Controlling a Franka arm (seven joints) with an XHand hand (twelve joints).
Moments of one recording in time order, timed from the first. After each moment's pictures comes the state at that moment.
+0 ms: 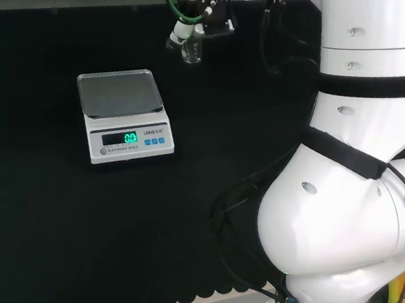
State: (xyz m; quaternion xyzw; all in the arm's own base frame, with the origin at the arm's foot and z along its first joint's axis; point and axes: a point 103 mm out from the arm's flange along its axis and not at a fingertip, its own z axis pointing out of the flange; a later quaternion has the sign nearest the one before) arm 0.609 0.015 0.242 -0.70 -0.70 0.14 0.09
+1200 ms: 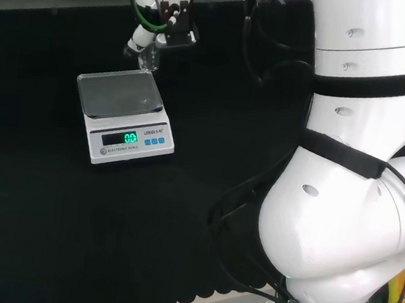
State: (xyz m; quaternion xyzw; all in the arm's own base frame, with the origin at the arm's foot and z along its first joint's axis) arm 0.609 0.107 0.222 -0.65 -0.74 0.09 0.12
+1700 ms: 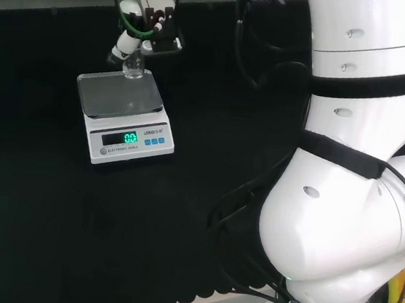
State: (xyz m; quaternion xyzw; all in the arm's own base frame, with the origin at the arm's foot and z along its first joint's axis) arm 0.597 0.143 0.215 -0.63 -0.76 0.09 0.14
